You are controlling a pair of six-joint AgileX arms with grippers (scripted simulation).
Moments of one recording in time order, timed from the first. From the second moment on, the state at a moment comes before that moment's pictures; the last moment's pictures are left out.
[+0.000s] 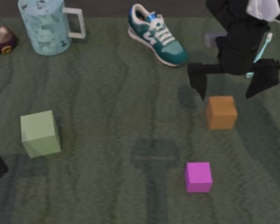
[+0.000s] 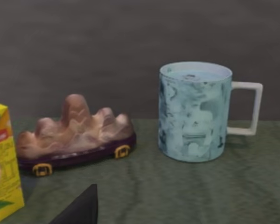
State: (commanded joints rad) left arm 0.02 0.00 0.00 0.00 0.00 0.00; right arm 0.37 2.22 1.89 -1.24 0.00 0.33
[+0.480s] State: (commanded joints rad) left arm 0.02 0.00 0.00 0.00 0.00 0.00; right arm 0.37 2.30 1.69 -0.96 0.00 0.34
